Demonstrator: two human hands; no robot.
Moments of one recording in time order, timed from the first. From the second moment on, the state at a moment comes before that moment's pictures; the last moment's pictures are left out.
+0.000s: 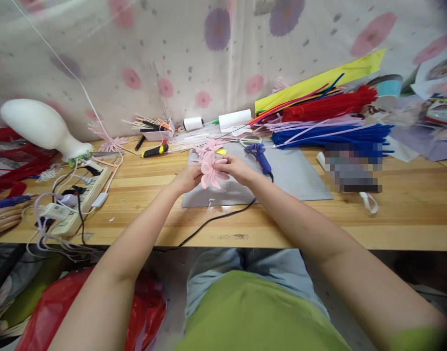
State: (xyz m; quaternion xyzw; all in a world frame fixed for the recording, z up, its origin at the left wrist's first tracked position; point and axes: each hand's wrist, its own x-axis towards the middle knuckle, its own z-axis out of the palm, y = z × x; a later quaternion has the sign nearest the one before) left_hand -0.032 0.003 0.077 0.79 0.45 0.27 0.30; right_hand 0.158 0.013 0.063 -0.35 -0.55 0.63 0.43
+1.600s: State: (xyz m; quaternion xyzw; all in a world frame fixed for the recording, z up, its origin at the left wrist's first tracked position) left_hand -0.027 0.008 0.090 0.82 0.41 0.24 0.32; right_hand 0.155 0.020 0.065 -0.29 -0.51 0.67 0.46
